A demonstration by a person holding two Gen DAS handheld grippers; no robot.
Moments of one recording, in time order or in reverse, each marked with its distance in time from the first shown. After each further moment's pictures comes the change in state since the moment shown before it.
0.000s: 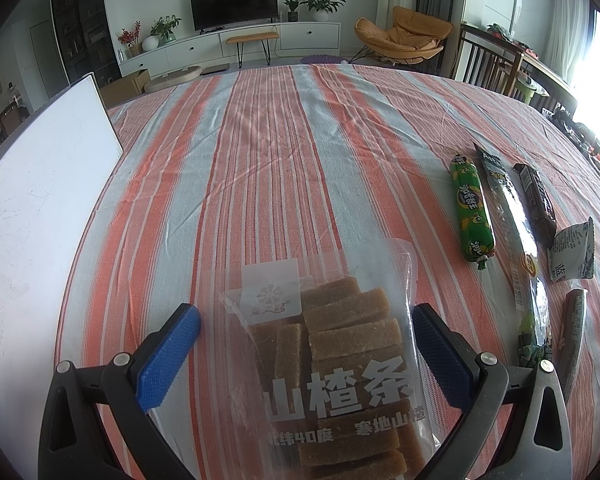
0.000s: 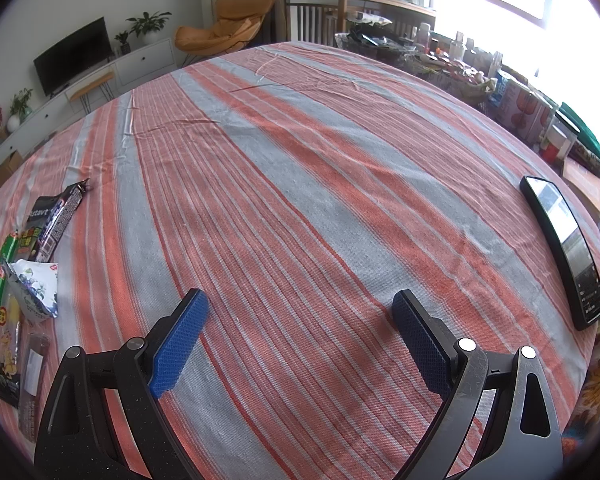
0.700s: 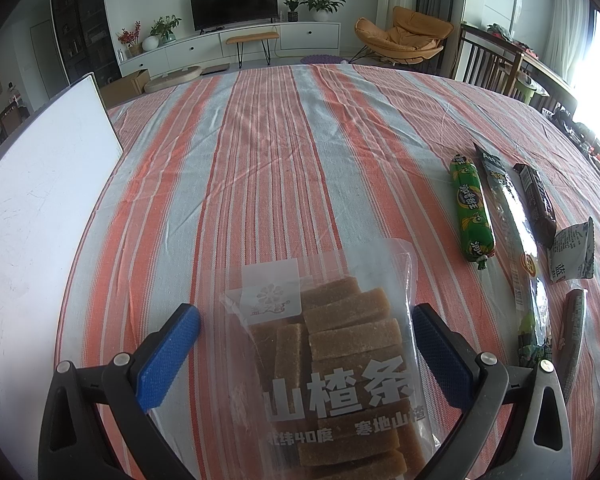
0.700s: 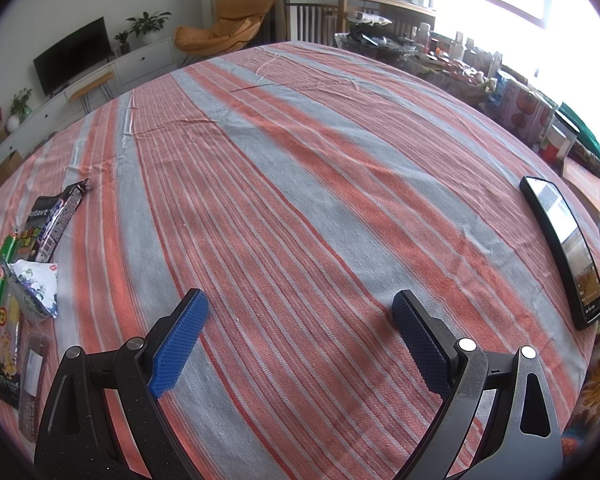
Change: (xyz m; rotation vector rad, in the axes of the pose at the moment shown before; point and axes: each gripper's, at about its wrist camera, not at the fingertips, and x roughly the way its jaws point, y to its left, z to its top) left arm 0.001 0.000 -0.001 0.000 -0.001 0.000; right arm 0.002 0.001 0.002 0.005 0.004 -0.005
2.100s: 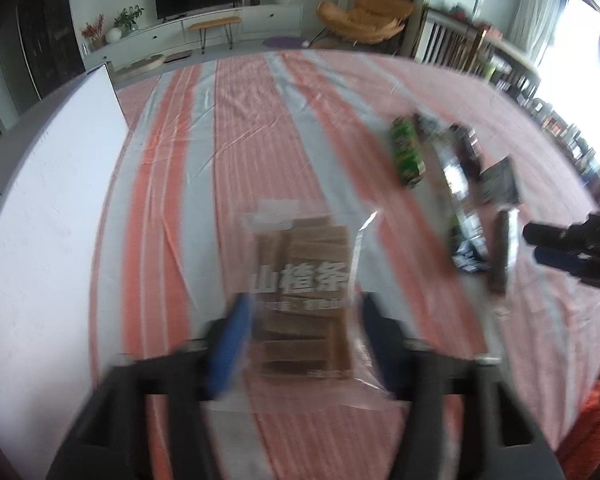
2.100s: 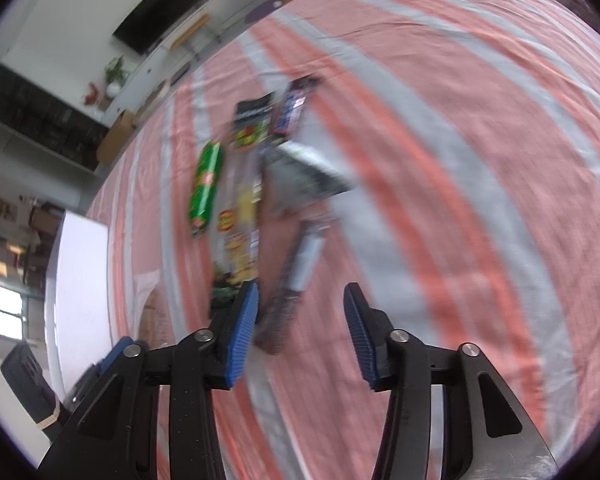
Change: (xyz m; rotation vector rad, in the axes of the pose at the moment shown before) left arm -0.071 0.016 -0.035 0.092 0.089 -0.099; right arm -0.053 0.111 -0.025 -0.004 0.348 0.525
